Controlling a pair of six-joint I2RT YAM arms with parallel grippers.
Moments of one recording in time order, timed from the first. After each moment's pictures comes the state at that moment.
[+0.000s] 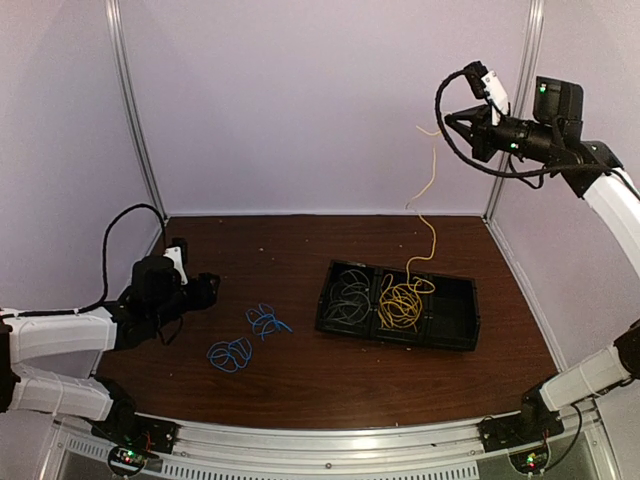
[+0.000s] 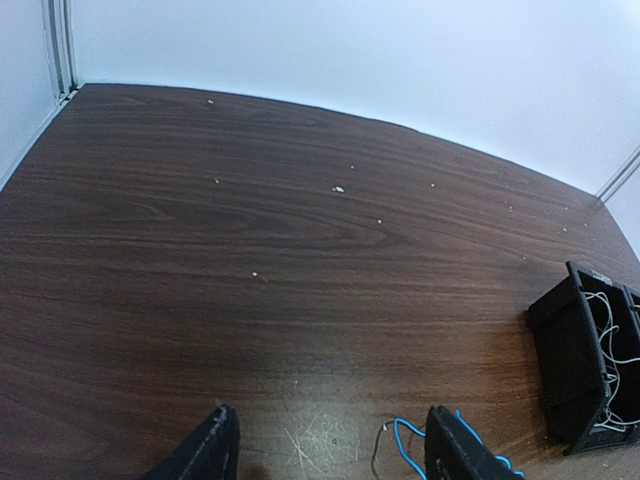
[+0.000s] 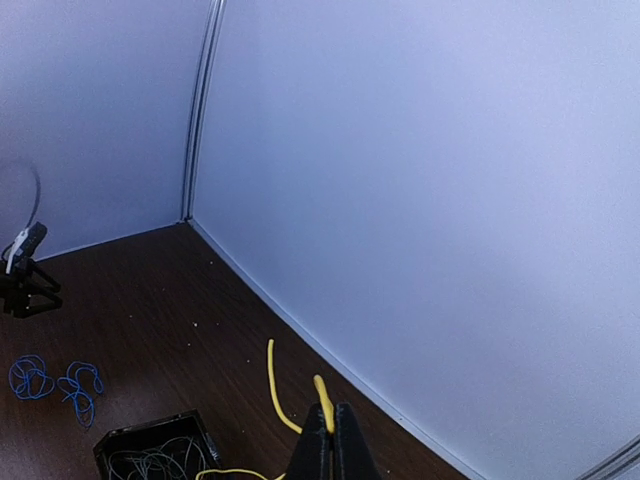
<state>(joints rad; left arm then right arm) -0.53 1.10 0.41 0.26 -0.25 -0.45 0.32 1.34 1.71 -0.47 -0.38 -0.33</state>
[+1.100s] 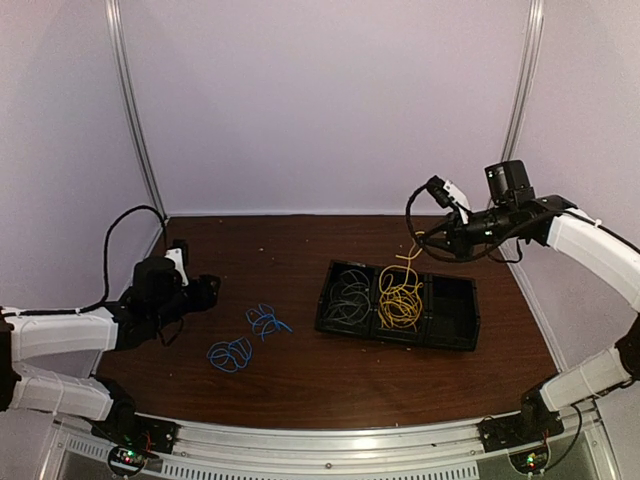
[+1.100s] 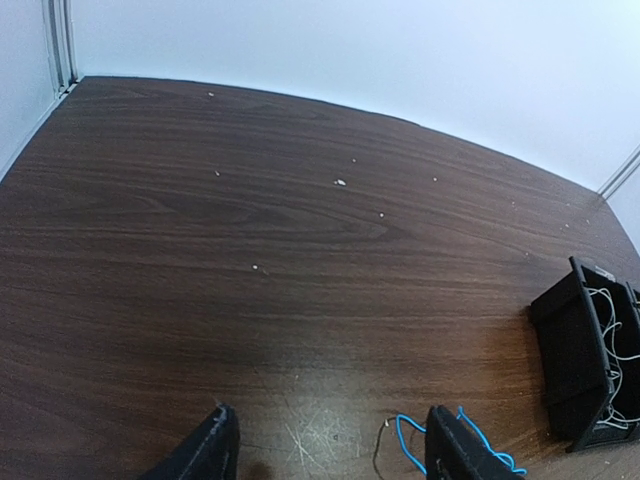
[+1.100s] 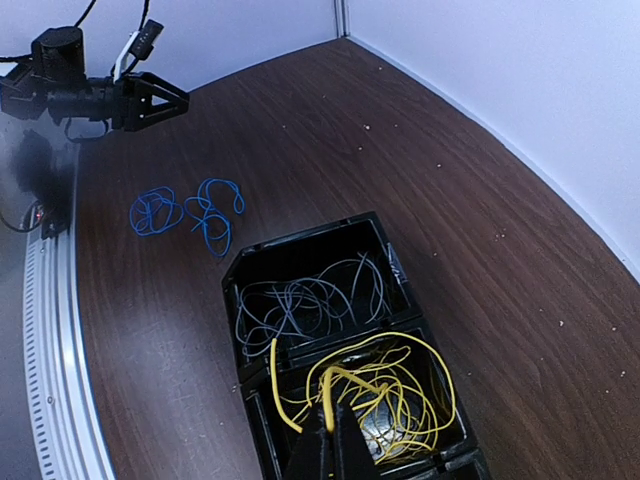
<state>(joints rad) -0.53 1.11 0.41 0.26 -0.24 -0.46 0.31 1.33 1.20 -0.56 -0.65 -0.39</state>
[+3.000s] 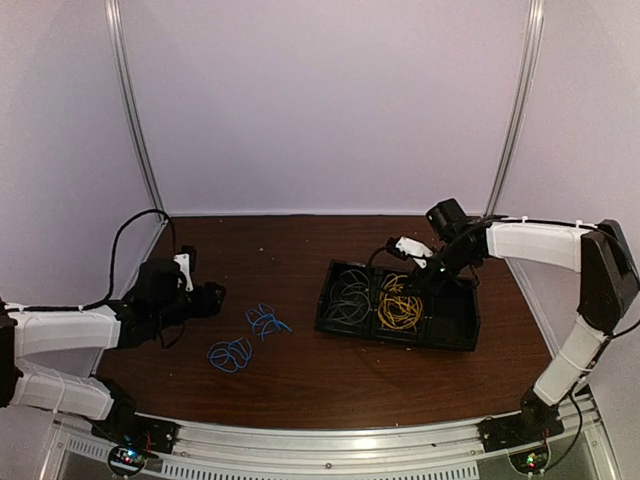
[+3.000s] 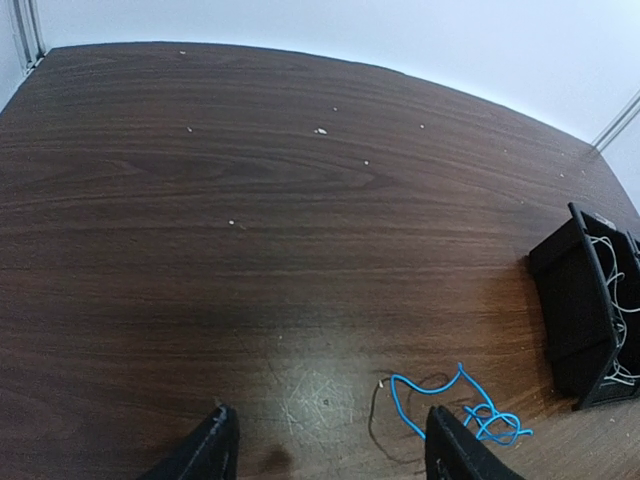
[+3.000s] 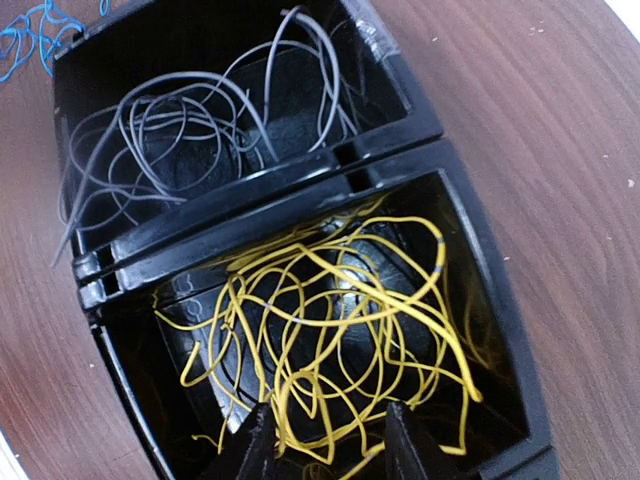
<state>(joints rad) -0.53 1.14 0.42 0.20 -0.17 -0.45 0.45 1.67 1.16 -0.56 -0.28 -0.45</state>
